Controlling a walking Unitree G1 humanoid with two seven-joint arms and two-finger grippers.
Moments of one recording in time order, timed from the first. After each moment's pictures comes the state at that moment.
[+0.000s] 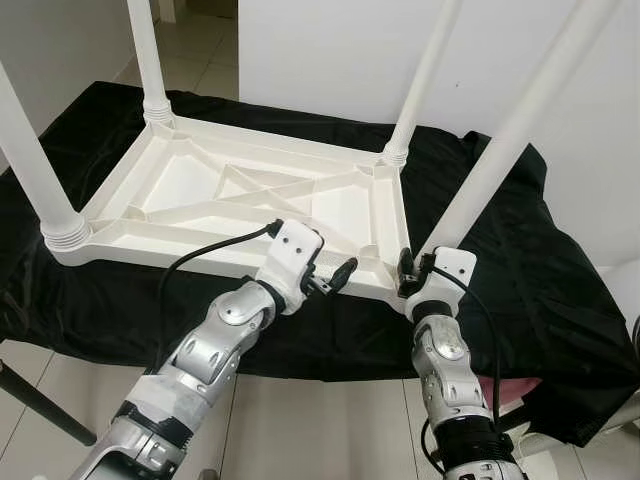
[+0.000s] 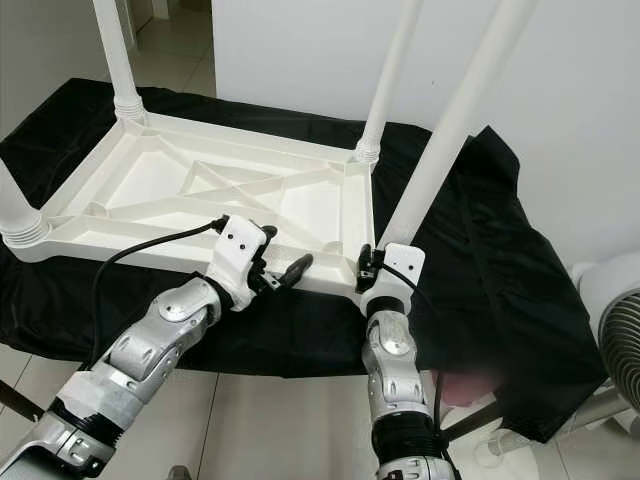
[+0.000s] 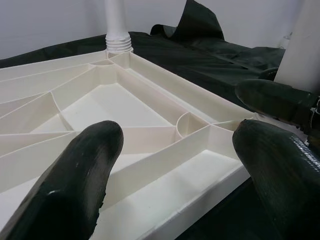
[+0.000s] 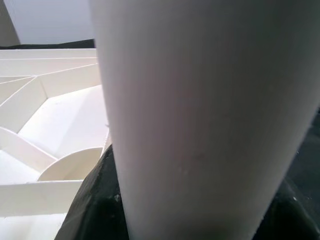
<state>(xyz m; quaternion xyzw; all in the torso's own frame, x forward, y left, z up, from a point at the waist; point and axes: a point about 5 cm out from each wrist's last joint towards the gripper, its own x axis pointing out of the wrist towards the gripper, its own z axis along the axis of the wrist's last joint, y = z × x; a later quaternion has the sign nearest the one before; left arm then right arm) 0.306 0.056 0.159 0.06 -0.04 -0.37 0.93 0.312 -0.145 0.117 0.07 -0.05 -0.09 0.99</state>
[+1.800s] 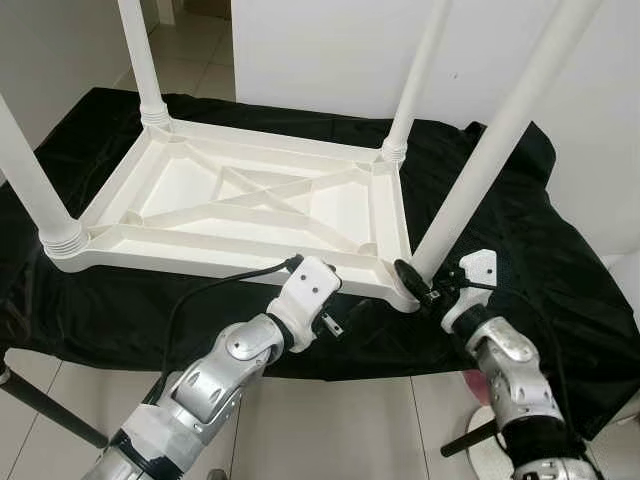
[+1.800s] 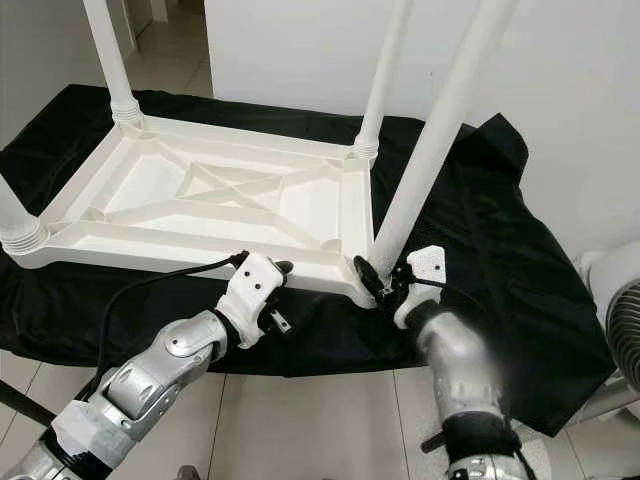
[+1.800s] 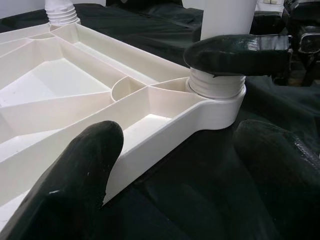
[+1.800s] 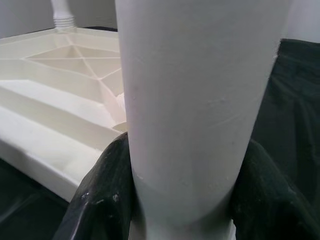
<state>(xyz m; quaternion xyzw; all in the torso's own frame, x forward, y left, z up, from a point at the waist) 0.272 0.043 0.139 0.08 0.00 -0.42 0.90 0.305 -0.184 0.120 0.00 -0.06 0.19 0.98</state>
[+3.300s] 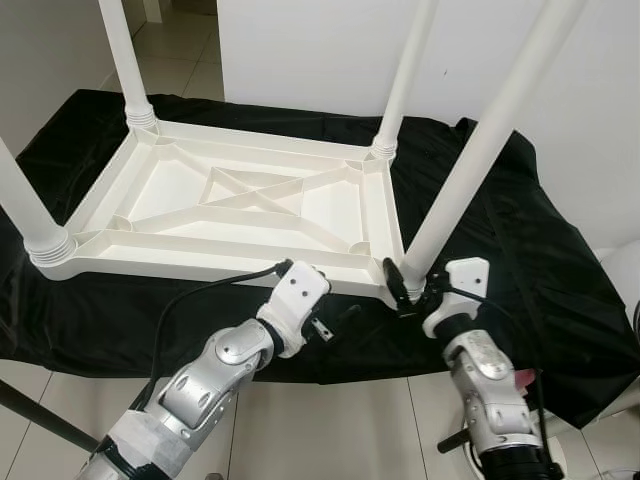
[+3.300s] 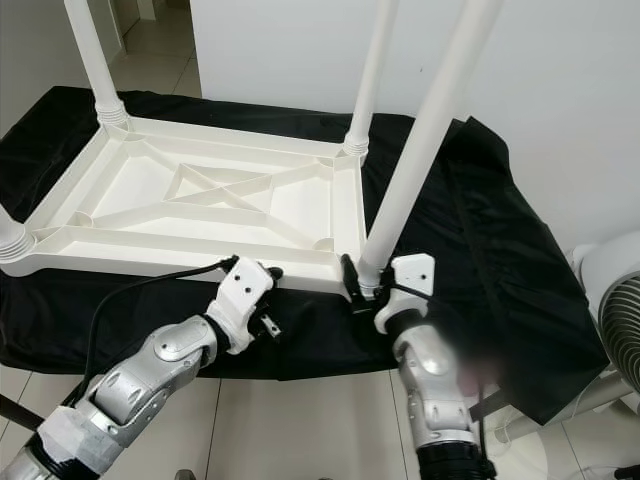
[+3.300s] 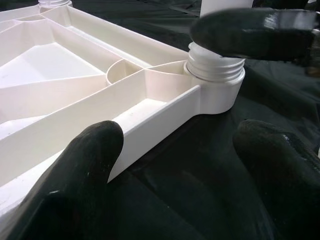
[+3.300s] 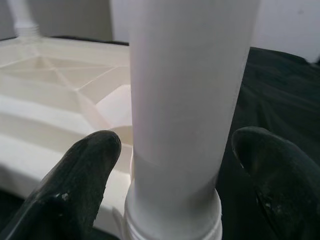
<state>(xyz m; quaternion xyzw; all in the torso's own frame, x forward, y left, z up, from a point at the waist) 0.269 0.054 0.134 0.08 0.02 -0.42 0.90 0.290 -0.176 0.127 -0.01 -0.07 0.15 0.99</state>
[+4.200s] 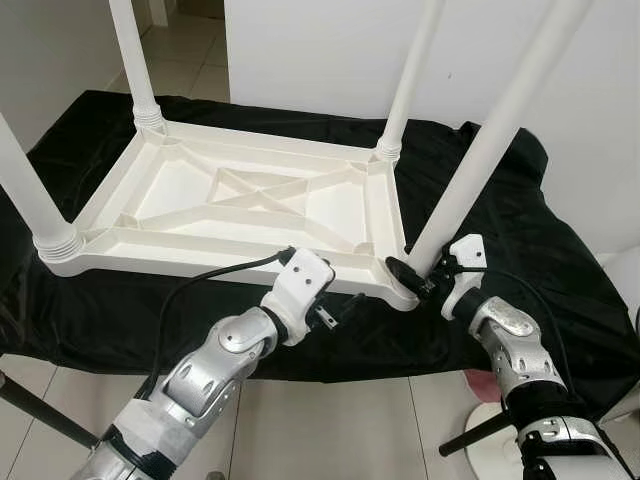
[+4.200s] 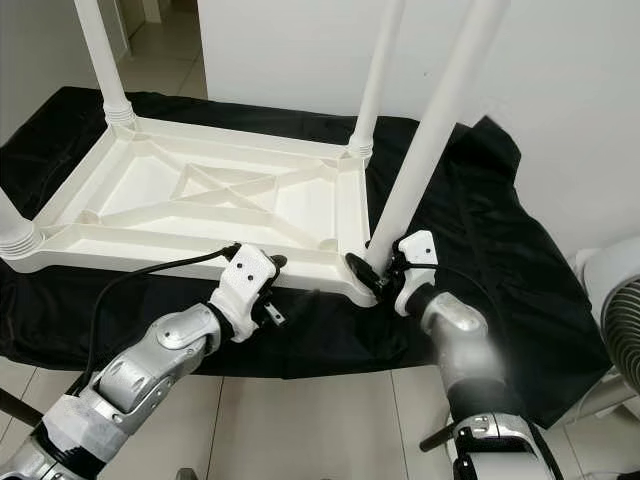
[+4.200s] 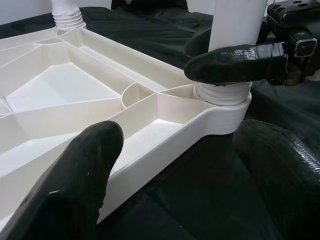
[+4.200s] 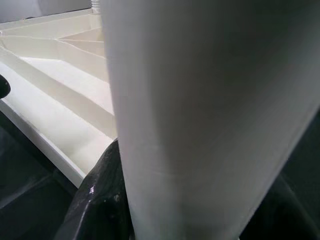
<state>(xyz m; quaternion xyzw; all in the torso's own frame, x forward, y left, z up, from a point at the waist) 0.276 0.049 0.147 0.08 0.00 -0.42 0.91 0.328 -0.191 0.124 -0.04 -0.02 0.31 0.95</state>
